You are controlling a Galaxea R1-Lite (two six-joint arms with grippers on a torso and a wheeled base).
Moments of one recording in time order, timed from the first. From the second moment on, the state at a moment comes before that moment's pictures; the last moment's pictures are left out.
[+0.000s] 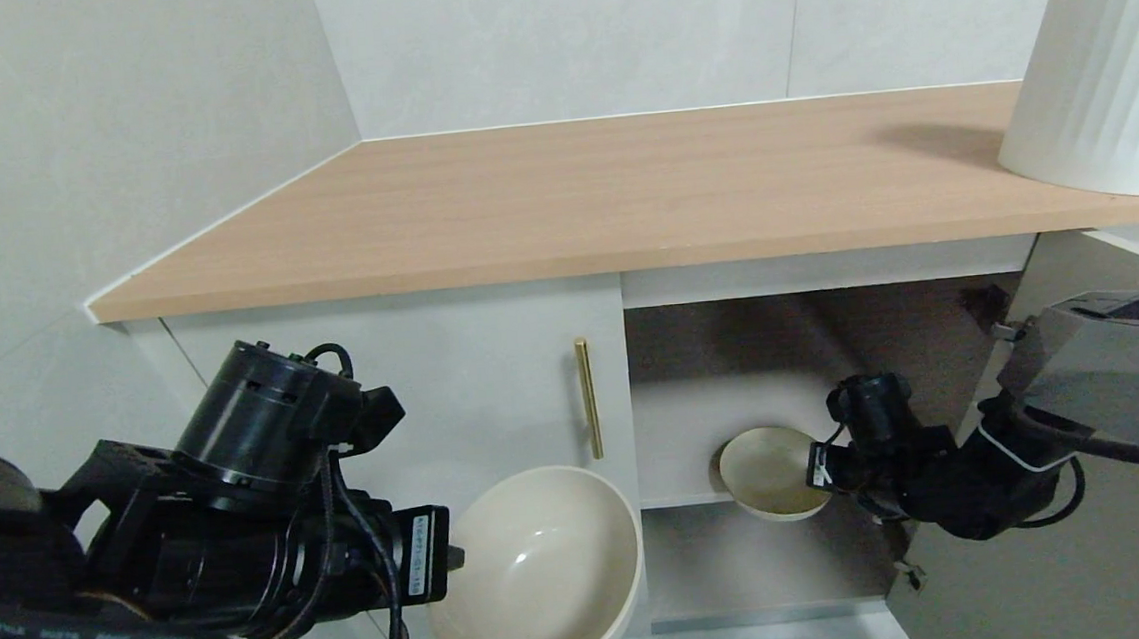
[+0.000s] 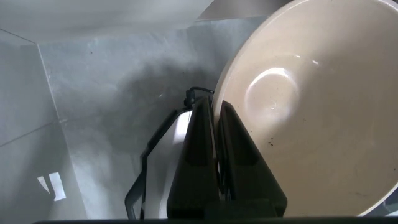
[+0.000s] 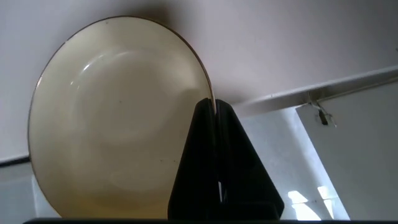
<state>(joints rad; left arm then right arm) -0.55 1.54 -0.85 0.21 -0.02 -0.50 0.34 2.29 -0.92 -0.64 -0.29 0.50</state>
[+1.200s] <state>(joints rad) -0.55 1.55 -0.85 0.21 -0.02 -0.50 0.30 2.41 -1.14 -0.62 -0.33 0.54</state>
